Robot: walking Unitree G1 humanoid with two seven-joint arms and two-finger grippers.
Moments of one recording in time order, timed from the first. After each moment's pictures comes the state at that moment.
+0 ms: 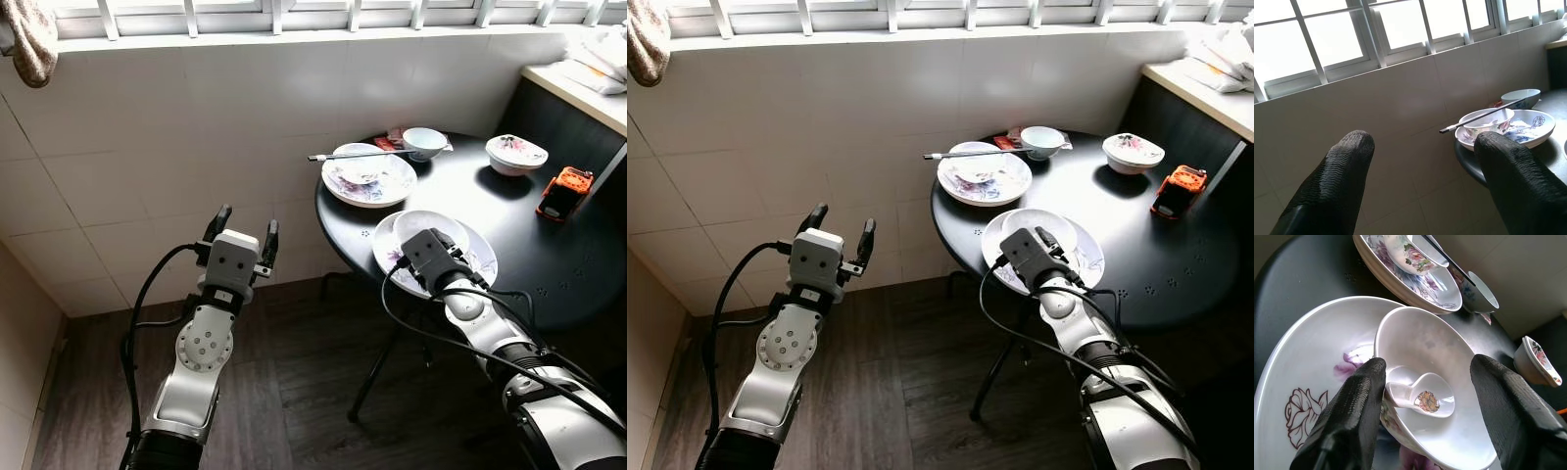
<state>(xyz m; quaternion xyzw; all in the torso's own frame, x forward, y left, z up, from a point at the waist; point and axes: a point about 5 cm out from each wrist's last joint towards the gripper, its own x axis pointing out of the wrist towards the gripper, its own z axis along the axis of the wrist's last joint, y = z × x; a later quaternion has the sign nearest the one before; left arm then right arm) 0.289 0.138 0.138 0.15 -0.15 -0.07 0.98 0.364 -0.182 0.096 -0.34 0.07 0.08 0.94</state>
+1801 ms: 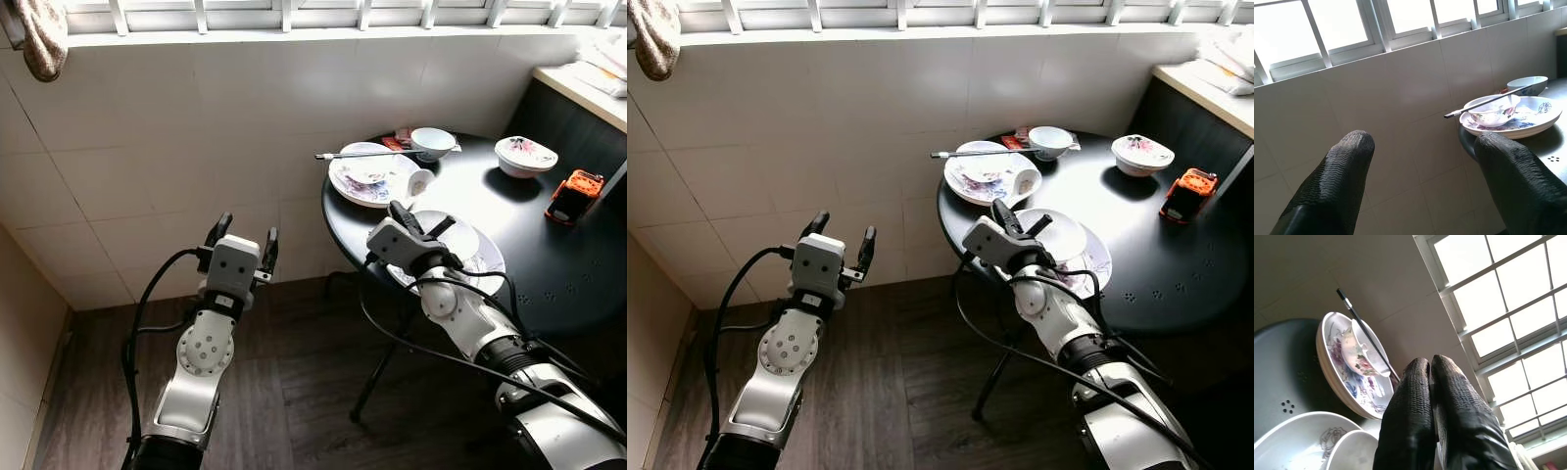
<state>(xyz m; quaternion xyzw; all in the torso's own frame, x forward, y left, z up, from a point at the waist) 0.286 0.139 0.131 0.15 -0.12 -0.07 0.98 0.360 -0.145 0.132 -0.49 -0.15 0.04 0.86</state>
